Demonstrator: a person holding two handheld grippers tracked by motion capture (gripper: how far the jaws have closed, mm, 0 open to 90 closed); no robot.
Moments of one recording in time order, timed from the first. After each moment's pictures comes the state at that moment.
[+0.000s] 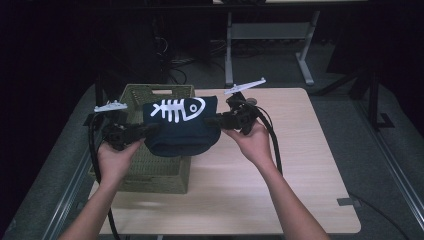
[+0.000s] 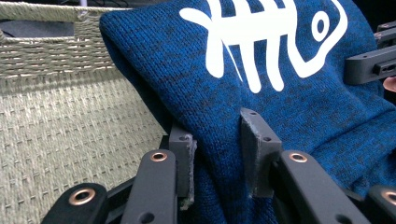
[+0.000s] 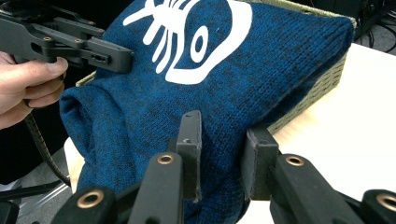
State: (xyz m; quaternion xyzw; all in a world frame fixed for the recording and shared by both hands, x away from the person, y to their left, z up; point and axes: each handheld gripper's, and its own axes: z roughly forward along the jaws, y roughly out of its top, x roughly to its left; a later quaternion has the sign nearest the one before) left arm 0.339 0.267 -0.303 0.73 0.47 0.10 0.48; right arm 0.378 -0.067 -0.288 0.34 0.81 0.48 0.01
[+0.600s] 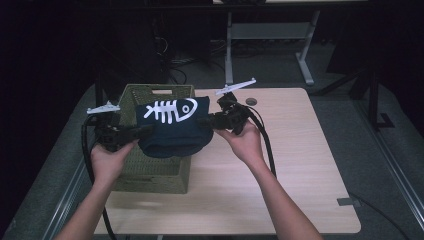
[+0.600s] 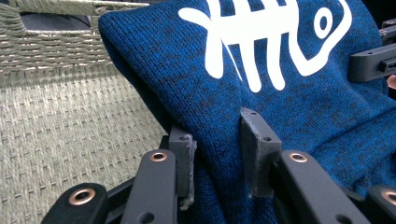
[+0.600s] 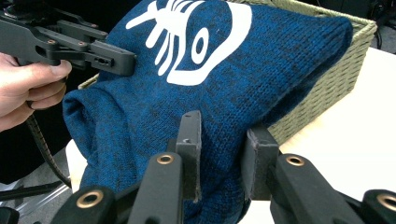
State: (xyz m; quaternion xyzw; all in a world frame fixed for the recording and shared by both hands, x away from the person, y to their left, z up) left arm 0.338 0.286 -0.309 0.73 0.48 0.10 0.48; right arm 0.381 -0.048 -0.291 0.34 0.81 0.48 0.01
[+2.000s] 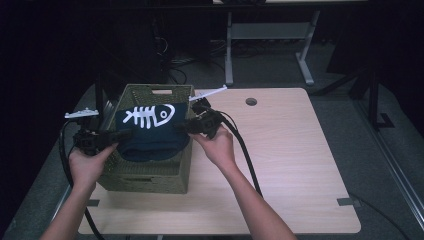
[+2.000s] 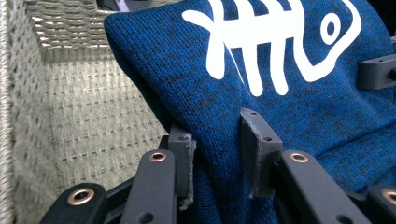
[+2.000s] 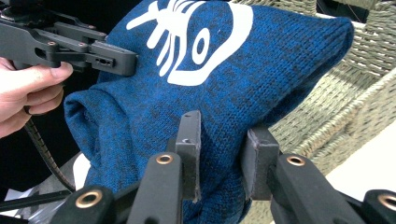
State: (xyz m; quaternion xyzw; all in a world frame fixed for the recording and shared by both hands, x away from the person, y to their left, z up) left arm 0.334 0.340 -0.319 0.72 0.51 0.12 0.45; right arm 0.388 0.015 -0.315 0.34 0.81 0.49 -0.02
